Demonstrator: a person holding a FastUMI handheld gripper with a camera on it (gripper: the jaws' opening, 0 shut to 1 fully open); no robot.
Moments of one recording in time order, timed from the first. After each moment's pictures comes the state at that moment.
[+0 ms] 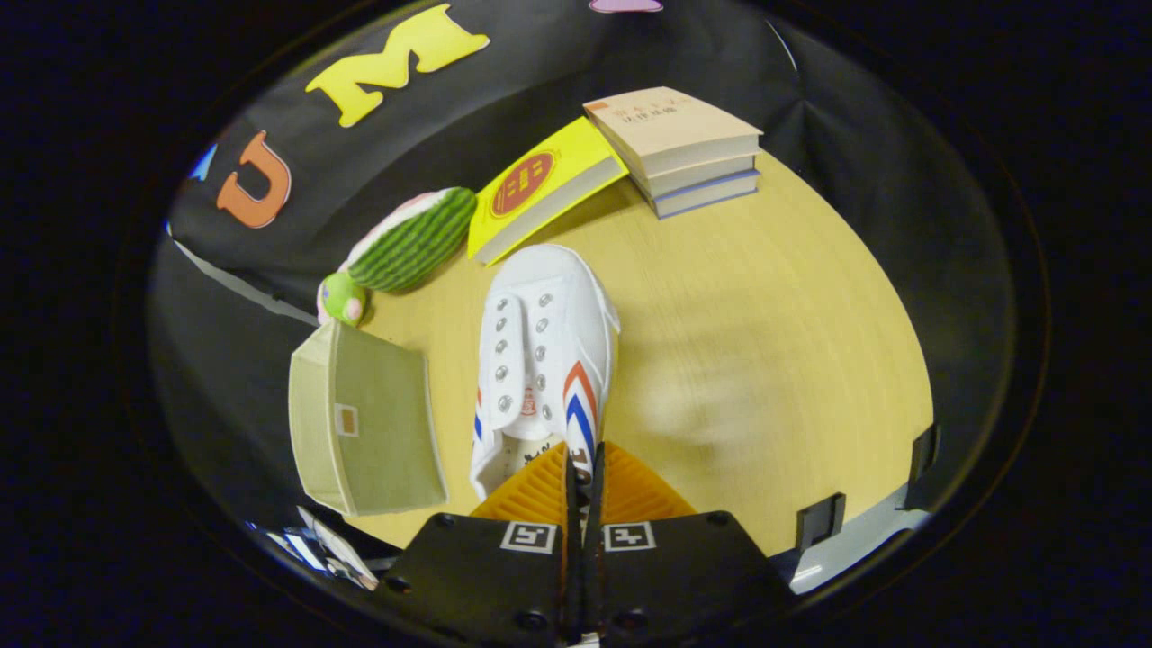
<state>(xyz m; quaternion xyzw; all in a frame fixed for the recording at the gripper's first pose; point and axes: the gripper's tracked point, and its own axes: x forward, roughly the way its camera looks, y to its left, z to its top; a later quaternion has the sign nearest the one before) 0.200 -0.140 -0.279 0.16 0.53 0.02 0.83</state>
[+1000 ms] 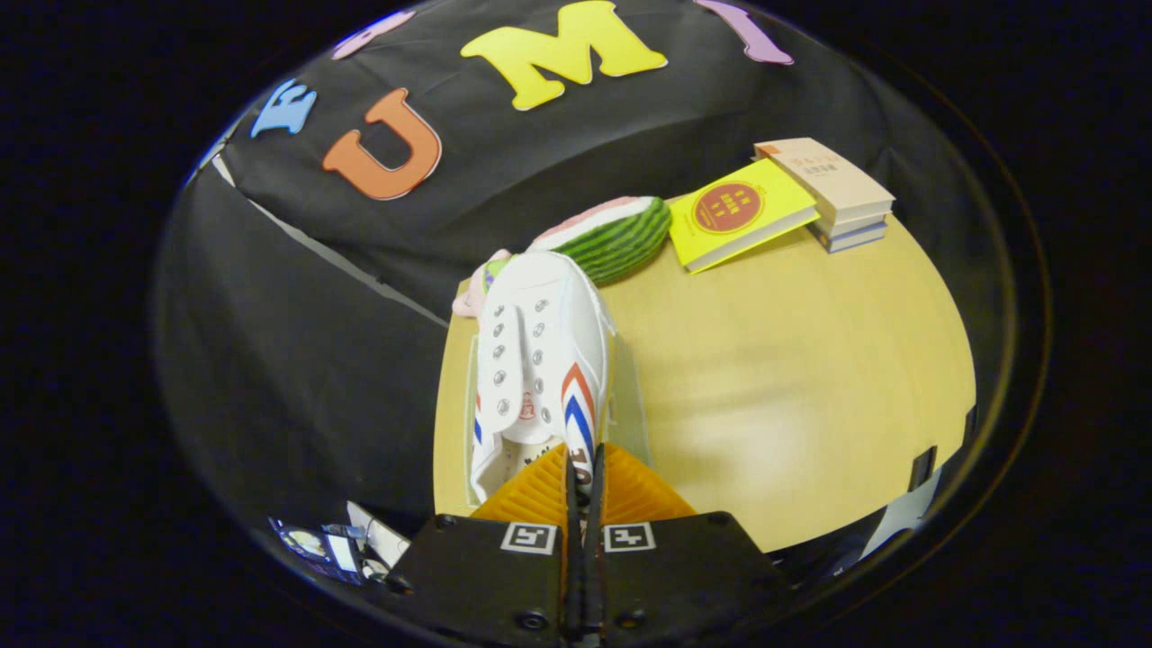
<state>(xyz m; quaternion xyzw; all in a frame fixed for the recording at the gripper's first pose) 0.166 0.118 -0.195 0.16 0.49 0.13 0.85</state>
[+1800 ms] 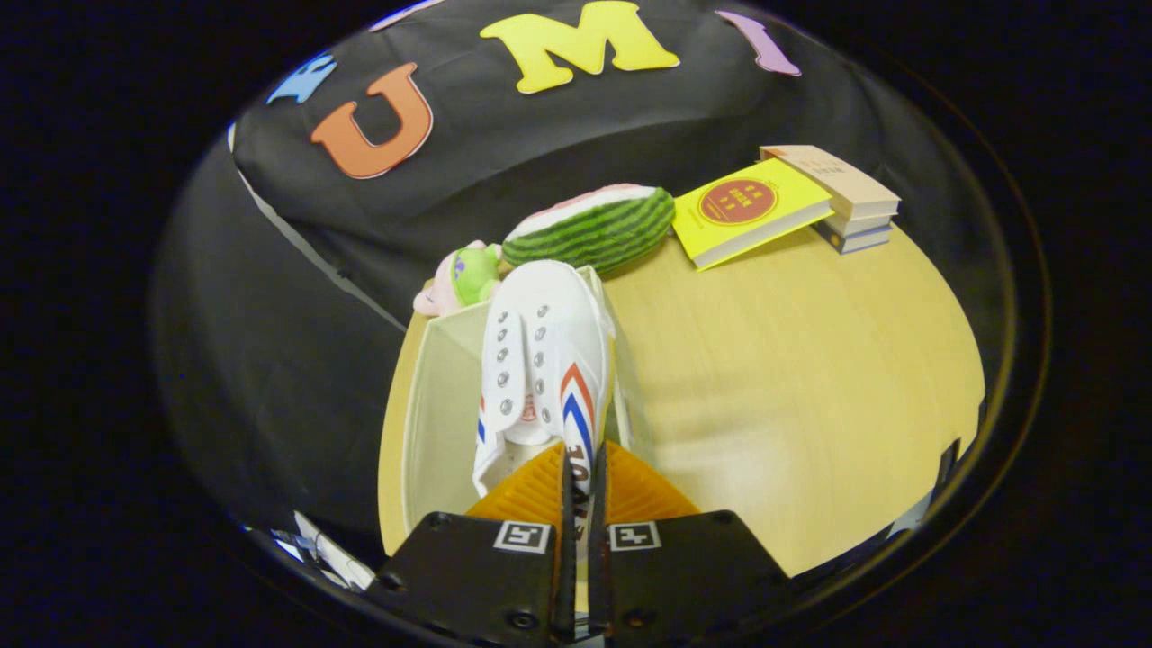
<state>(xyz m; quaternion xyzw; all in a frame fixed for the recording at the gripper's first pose) 0.187 0.158 -0.287 0.14 0.44 0.09 0.88</state>
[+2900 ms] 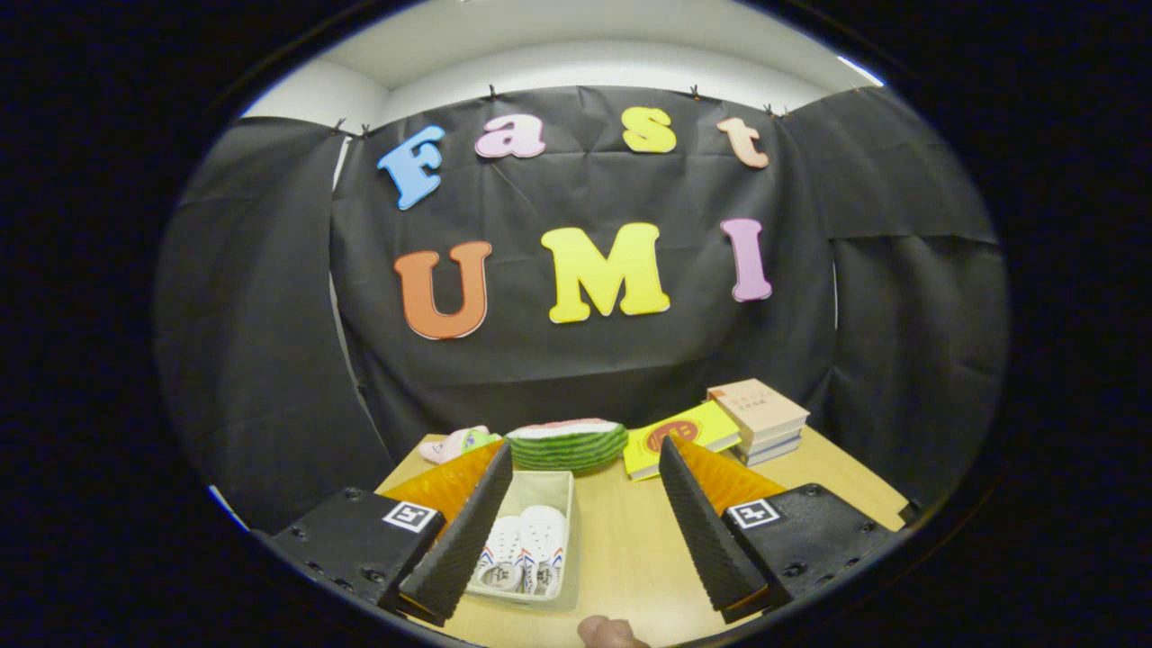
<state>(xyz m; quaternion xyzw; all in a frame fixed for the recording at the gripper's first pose) 0.113 0.079 -0.077 0.00 0.06 0.05 1.00</state>
